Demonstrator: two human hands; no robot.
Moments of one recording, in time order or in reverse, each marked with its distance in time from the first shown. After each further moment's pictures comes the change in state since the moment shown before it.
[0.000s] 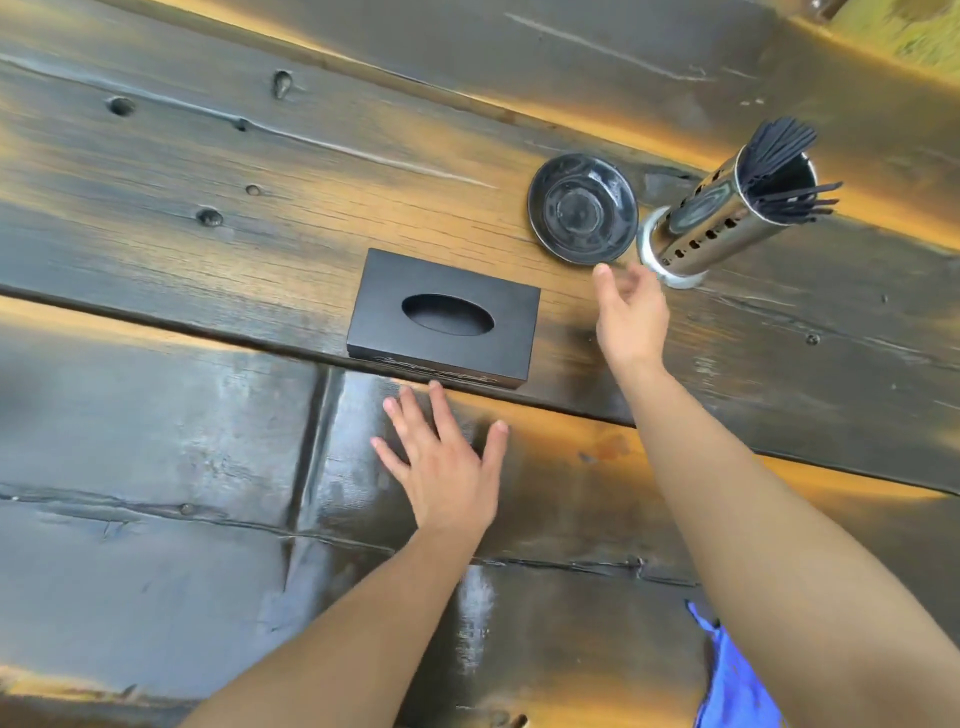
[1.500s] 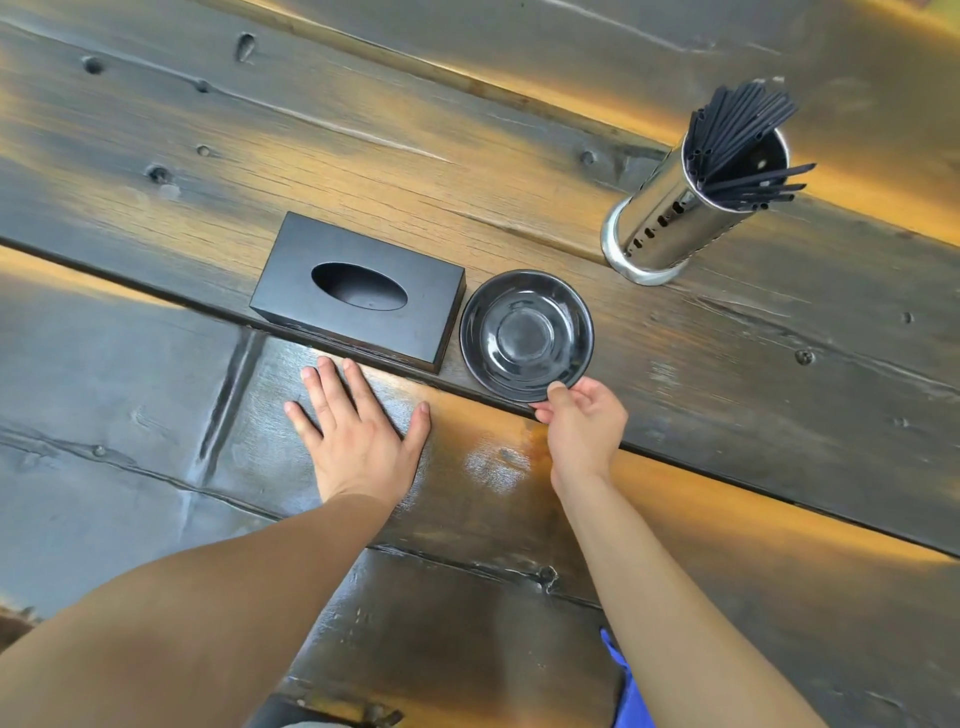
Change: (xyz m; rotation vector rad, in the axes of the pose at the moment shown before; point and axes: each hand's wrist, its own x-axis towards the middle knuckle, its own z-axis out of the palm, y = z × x) left_hand 0.003 0.016 0.031 0.351 0.174 -0.099; right_hand -0.043 0.111 -0.038 0.437 -0.132 0.316
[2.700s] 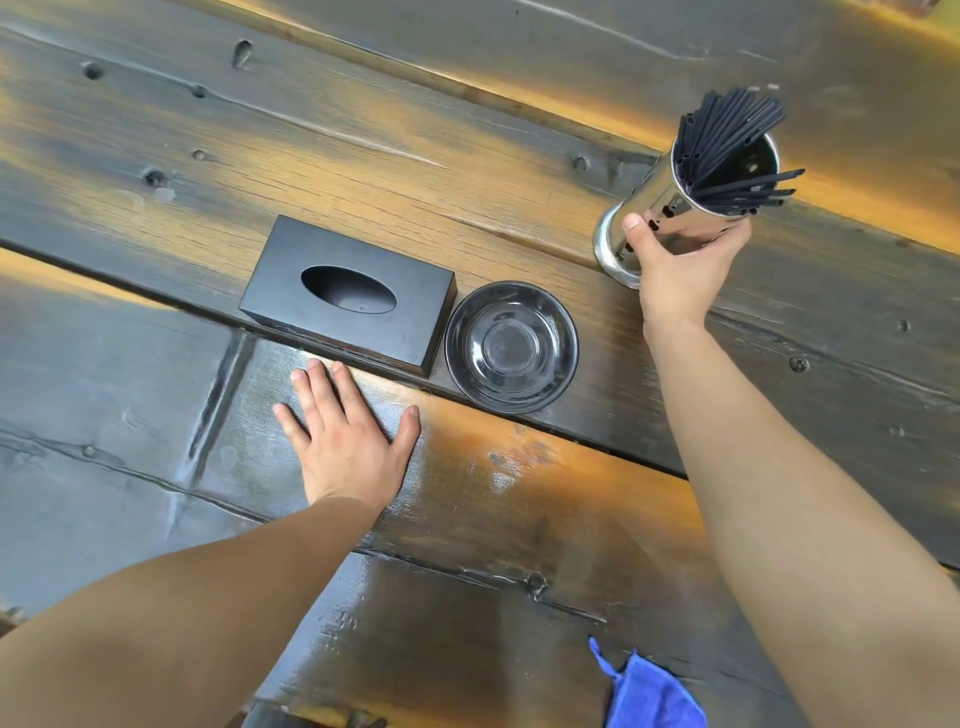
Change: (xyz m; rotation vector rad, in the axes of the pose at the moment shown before) left_hand 0.000 0.000 -0.003 0.005 -0.004 -0.006; right_hand 0.134 -0.127 -0.012 0.032 0.057 -0.482
